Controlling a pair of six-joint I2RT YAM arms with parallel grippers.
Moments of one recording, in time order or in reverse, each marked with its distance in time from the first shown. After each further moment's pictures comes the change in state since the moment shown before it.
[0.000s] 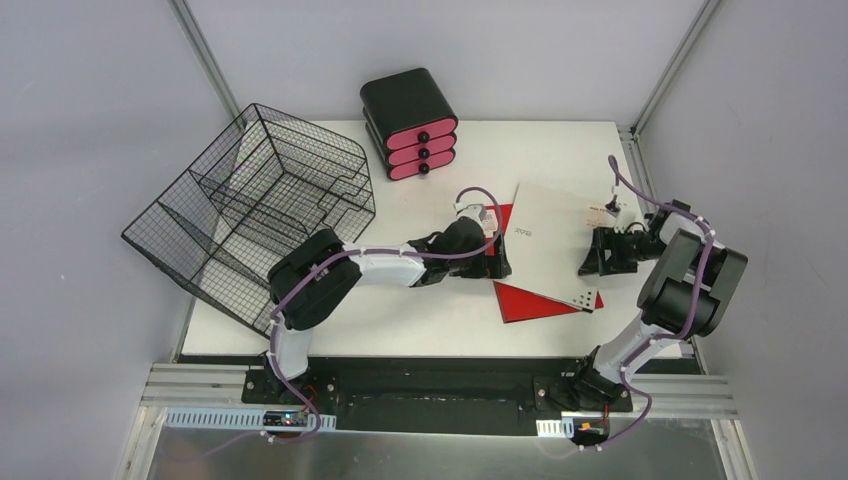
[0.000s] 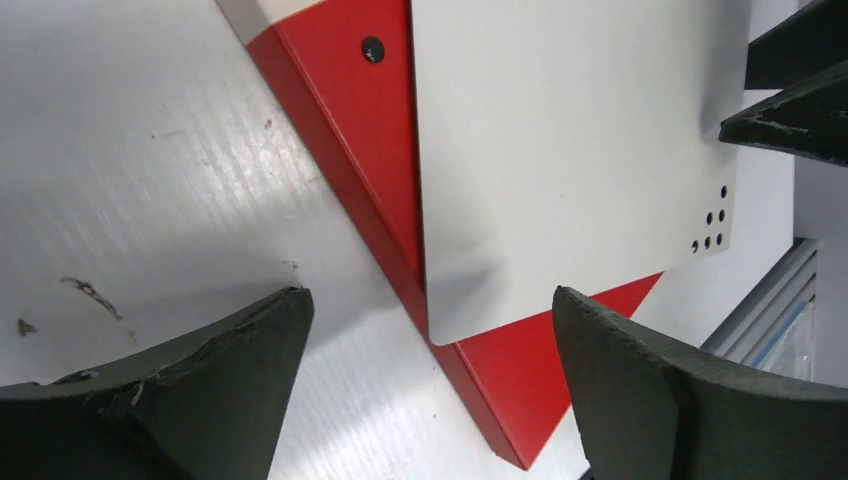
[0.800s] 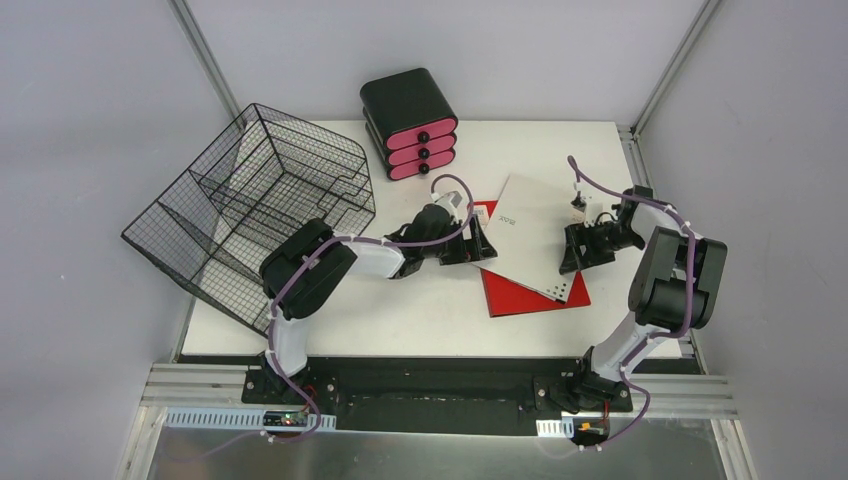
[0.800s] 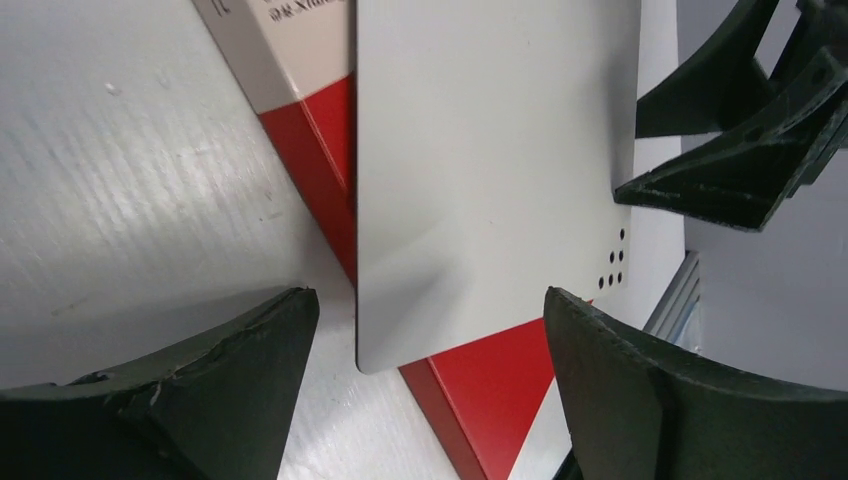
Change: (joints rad) left arm 0.155 -0.003 -0.156 0.254 0.207 -0.014; right arm 0.222 0.000 0.015 0.019 0.090 0.021
